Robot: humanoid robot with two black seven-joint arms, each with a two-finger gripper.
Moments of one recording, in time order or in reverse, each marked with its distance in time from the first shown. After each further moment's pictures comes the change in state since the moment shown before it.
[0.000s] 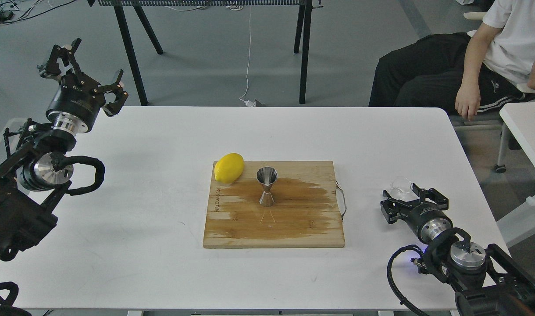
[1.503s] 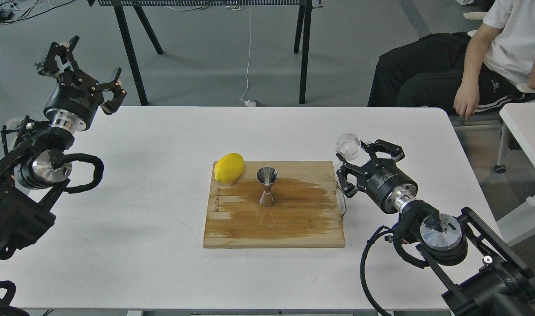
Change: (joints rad) left arm -0.005 0.014 0.001 -0.015 0.000 0.022 0.004; right arm -0.022 0.004 -0.110 0.650 -0.390 -0.330 -0.001
